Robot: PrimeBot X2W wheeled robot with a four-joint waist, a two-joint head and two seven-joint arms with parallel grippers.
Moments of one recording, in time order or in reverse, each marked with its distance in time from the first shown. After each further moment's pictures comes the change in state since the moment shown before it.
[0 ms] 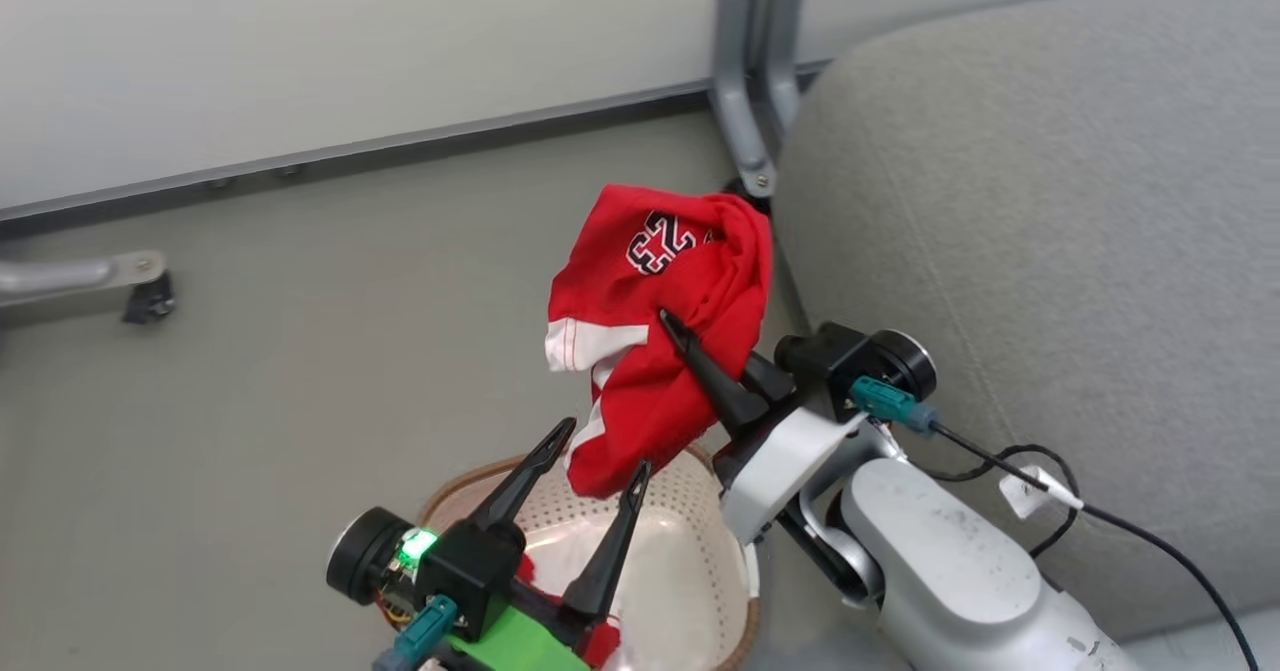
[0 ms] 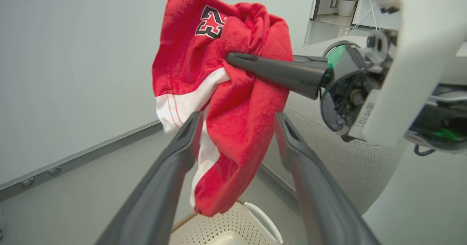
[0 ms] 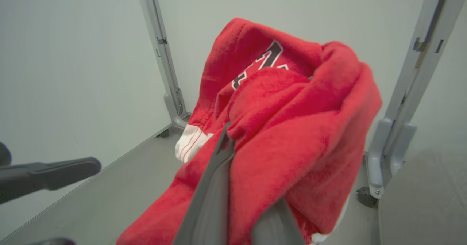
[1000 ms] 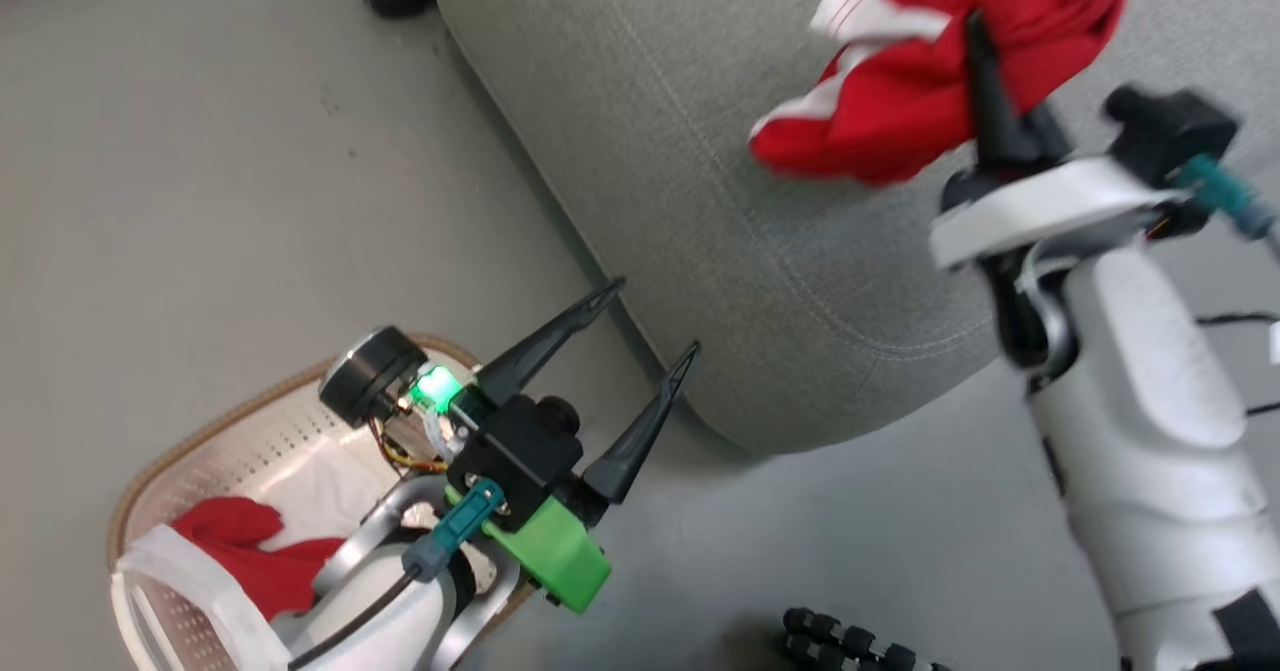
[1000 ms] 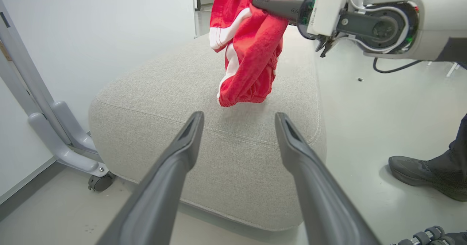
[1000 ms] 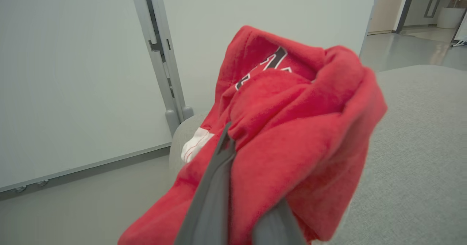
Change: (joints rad) left arm -0.286 0.103 -0.100 -0.122 0.058 -0.044 0.167; right arm -0.156 -0.017 -0.542 -0.009 -0.023 0.000 -0.001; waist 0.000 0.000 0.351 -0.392
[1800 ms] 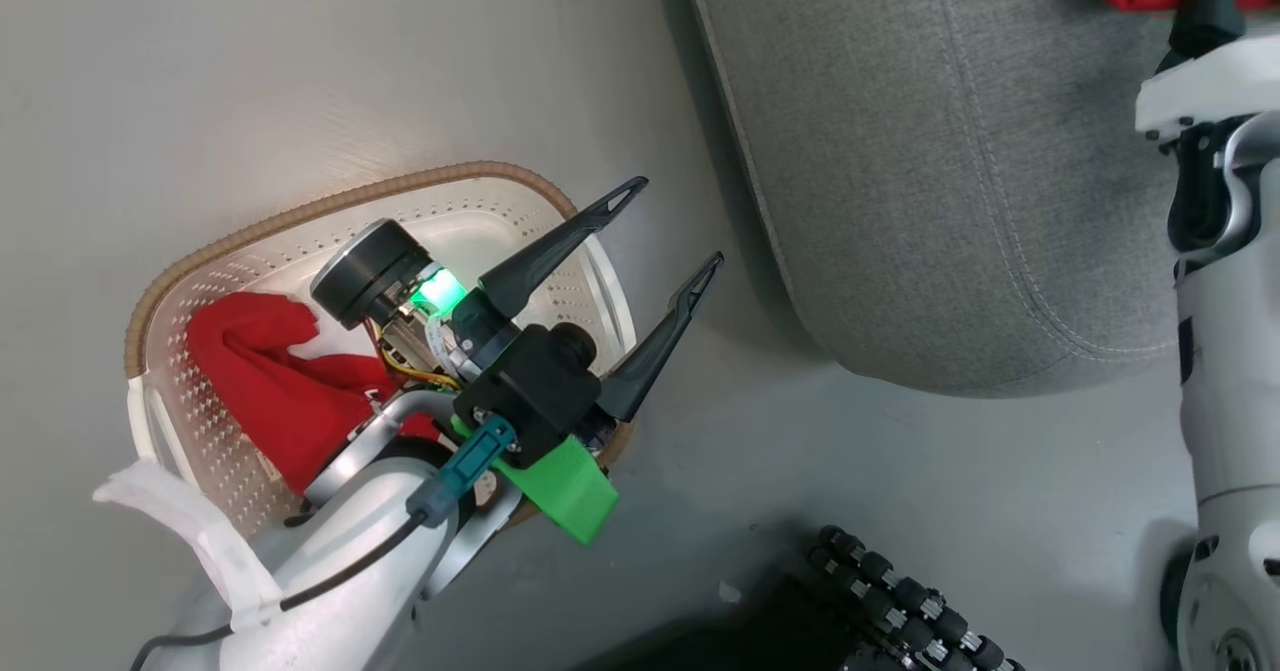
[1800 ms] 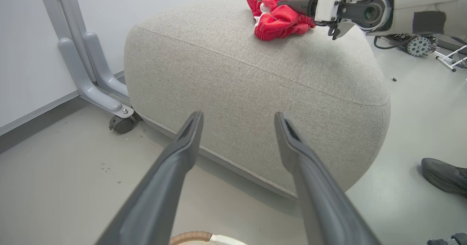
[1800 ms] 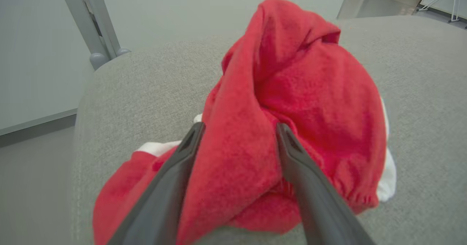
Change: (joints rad) left arm -0.201 0.025 -0.066 0.034 0.011 -0.003 -0.041; right arm -0.217 -0.082 -0.334 0.230 -0.087 0.000 0.000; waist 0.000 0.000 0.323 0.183
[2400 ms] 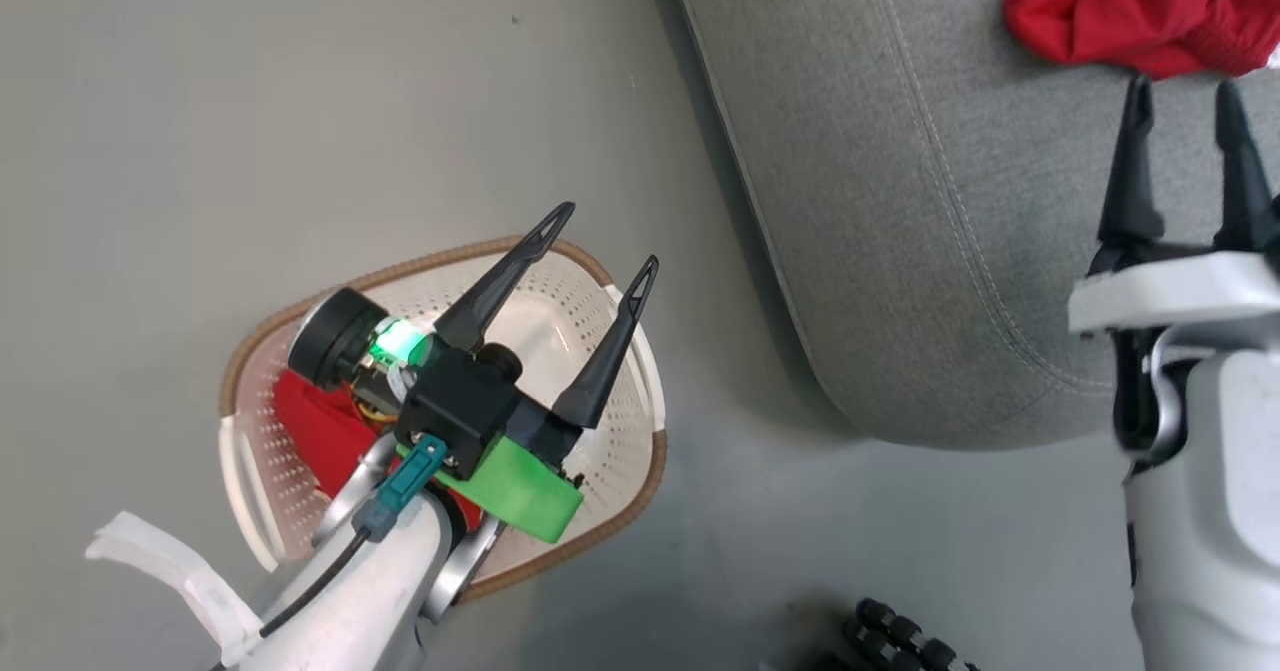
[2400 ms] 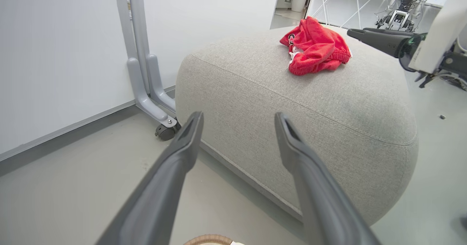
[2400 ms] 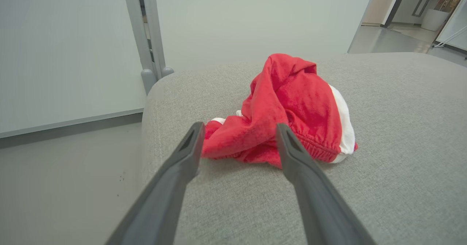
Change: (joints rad) left arm 0.092 -0.046 0.056 0.143 -0.077 0.092 -0.195; right arm 0.408 0.103 0.012 -0.414 -0.129 0.000 0.000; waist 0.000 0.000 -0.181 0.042
